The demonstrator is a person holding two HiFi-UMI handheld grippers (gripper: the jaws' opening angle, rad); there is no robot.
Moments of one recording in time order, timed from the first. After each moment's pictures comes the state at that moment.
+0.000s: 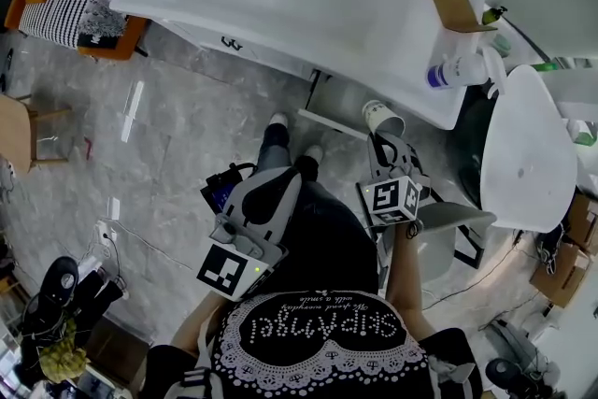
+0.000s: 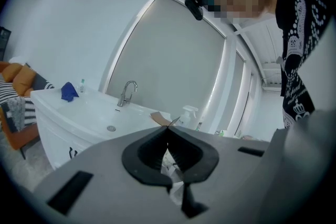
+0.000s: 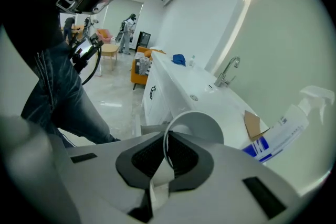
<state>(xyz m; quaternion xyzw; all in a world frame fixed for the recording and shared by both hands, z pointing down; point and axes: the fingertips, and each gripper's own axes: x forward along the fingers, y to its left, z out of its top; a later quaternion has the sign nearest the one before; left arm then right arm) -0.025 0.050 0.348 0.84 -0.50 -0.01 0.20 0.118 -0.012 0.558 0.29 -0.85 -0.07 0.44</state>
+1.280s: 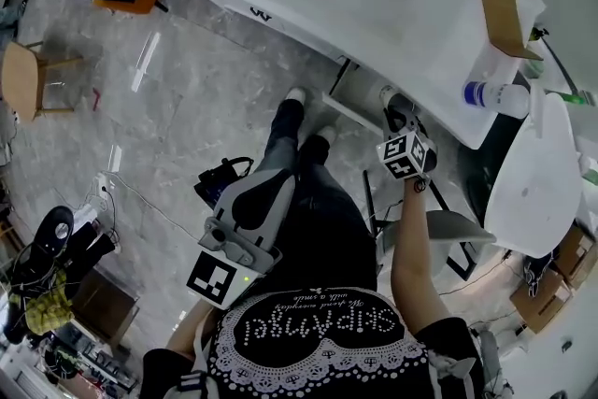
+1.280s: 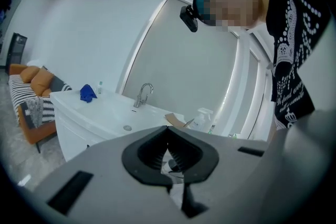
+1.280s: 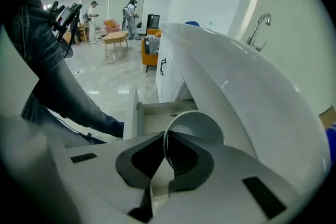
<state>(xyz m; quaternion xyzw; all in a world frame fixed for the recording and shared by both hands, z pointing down) -0.070 0.053 0.353 0.79 -0.56 0.00 0.23 0.103 -0.059 0.690 0.19 -0.83 0.01 0.52</state>
